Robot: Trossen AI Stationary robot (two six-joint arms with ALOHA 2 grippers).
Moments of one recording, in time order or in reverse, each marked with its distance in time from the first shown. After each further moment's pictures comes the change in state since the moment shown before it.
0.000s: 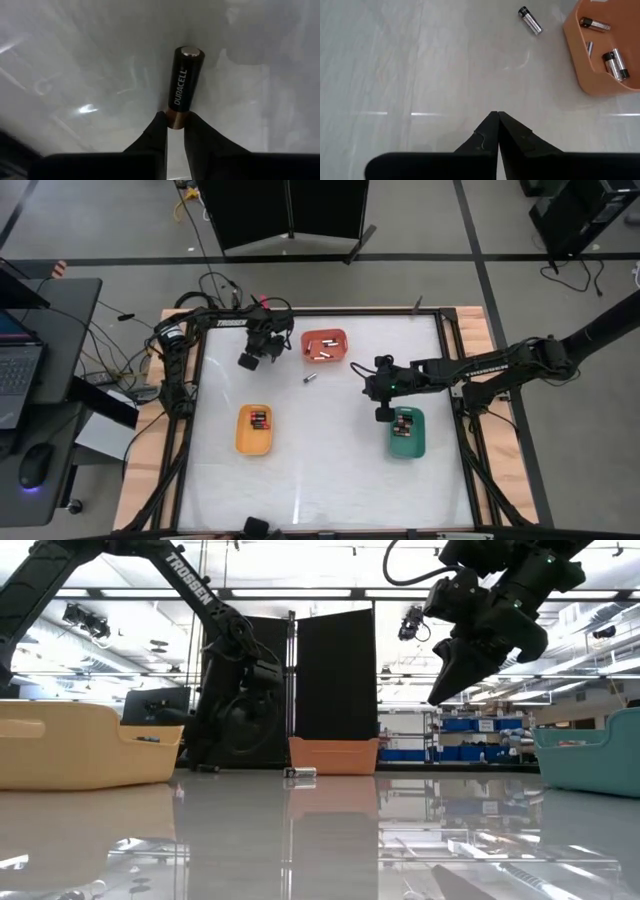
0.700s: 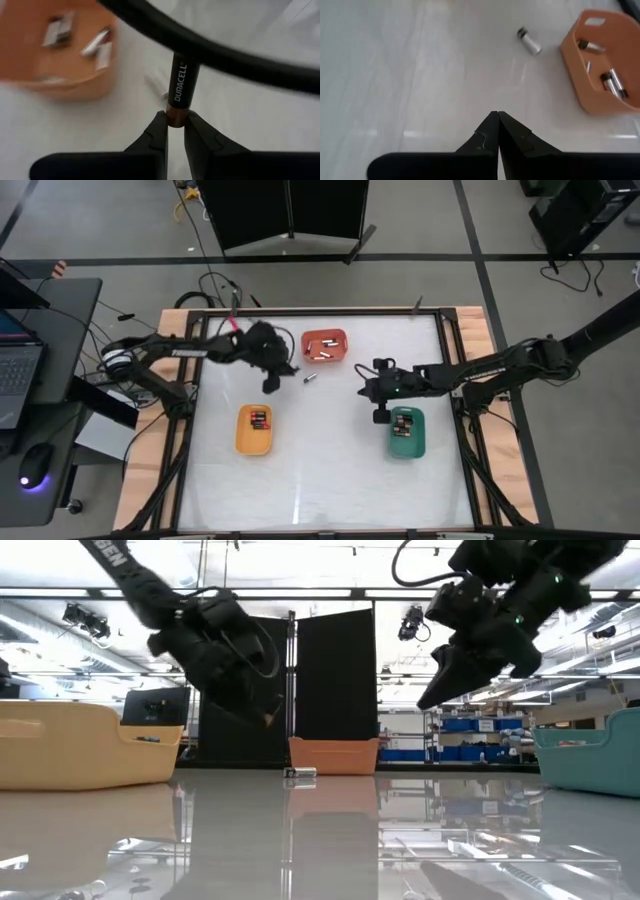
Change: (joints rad) left arm -0.129 -0.469 -0.498 0.887 0.689 -0.668; right arm 0.007 0.000 -0.105 0.223 0.024 -0.036
